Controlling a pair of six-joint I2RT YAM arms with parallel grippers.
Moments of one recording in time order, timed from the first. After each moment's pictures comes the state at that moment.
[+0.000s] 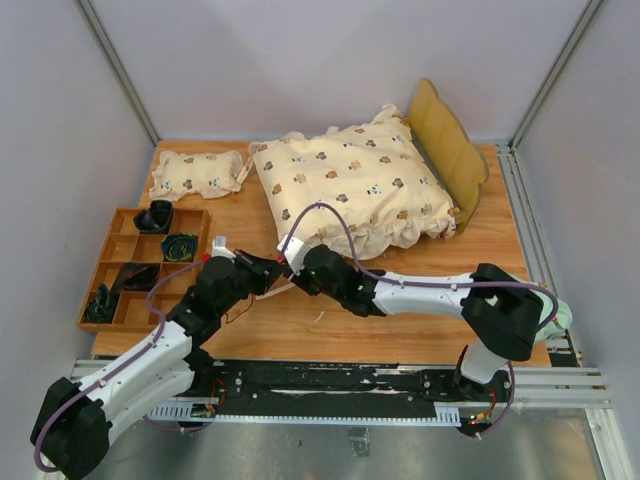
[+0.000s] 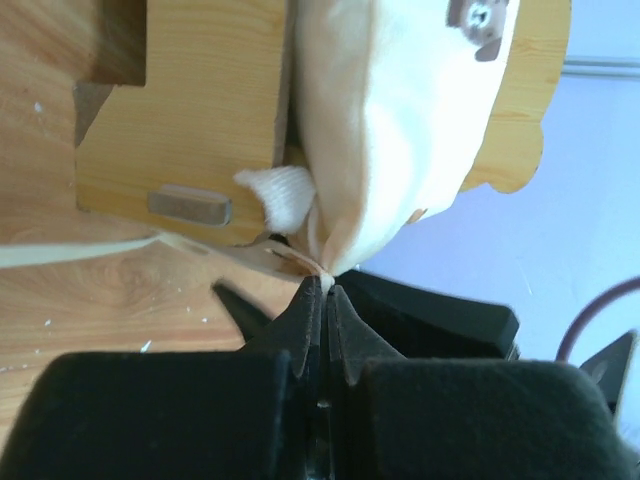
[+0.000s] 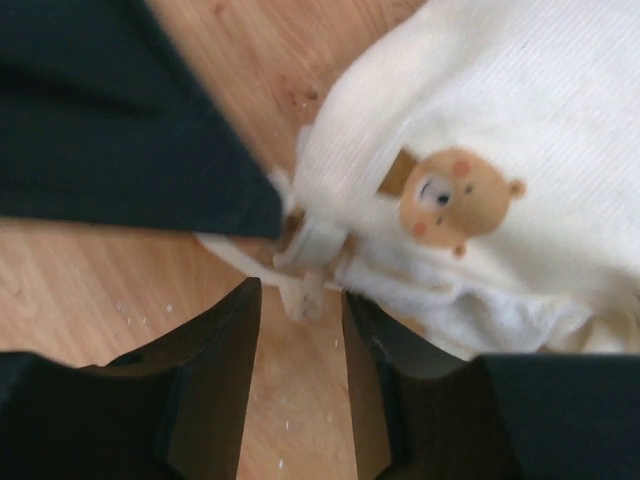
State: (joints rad) left arm -0.55 0.73 0.26 0.16 -0.01 -1.44; right arm 1.11 1.66 0.96 0.17 0.26 -0.13
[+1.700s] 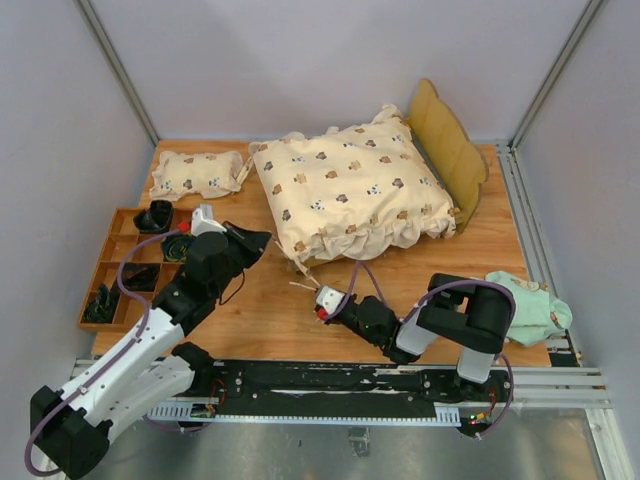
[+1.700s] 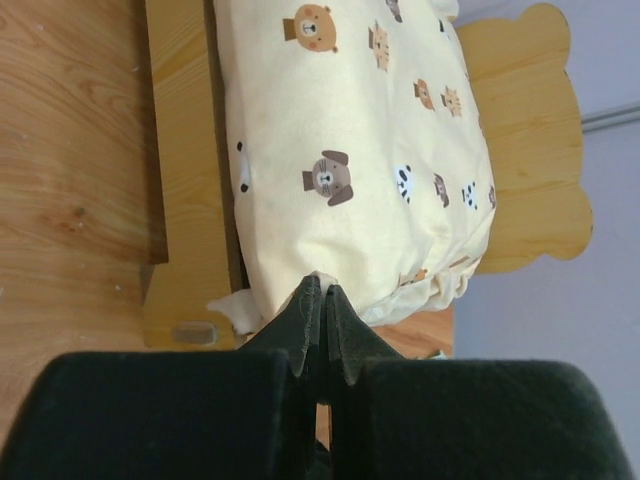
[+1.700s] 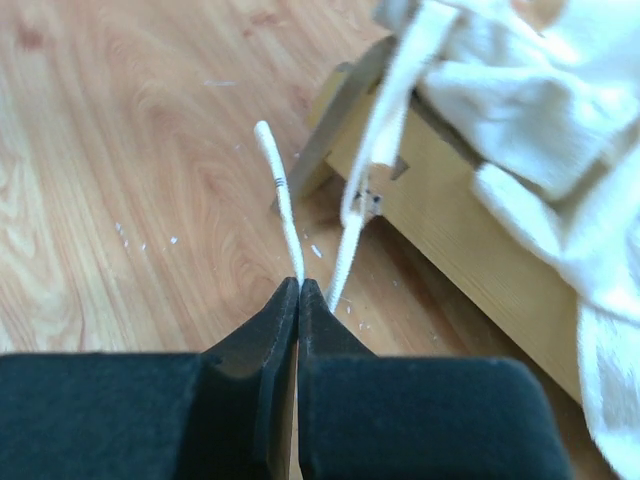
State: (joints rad) left arm -0.55 0.77 0.57 -0.08 -0.29 -1.07; right arm 1.18 1.80 0.34 1.31 0.22 -0.46
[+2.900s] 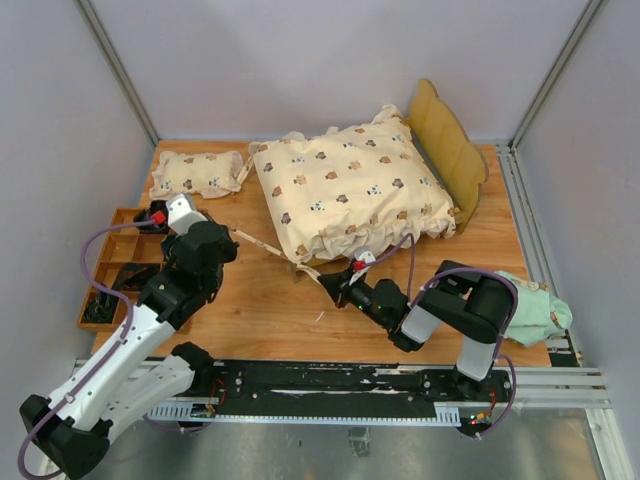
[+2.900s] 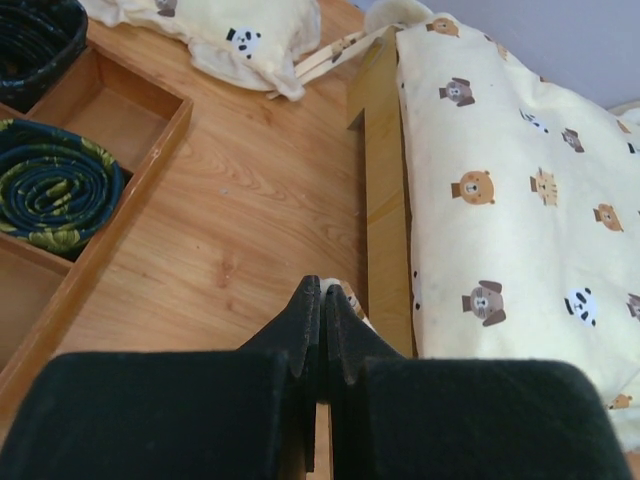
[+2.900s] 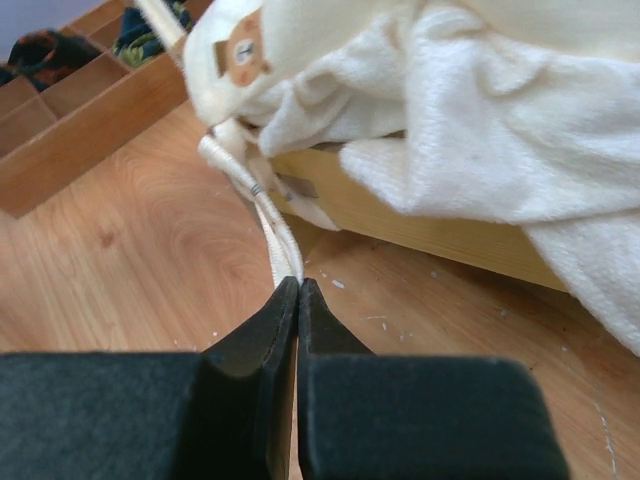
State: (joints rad) left arm -0.55 0.77 0.76 -0.38 -0.73 -0.71; right arm 0.99 1.80 0.32 1.46 0.16 0.30
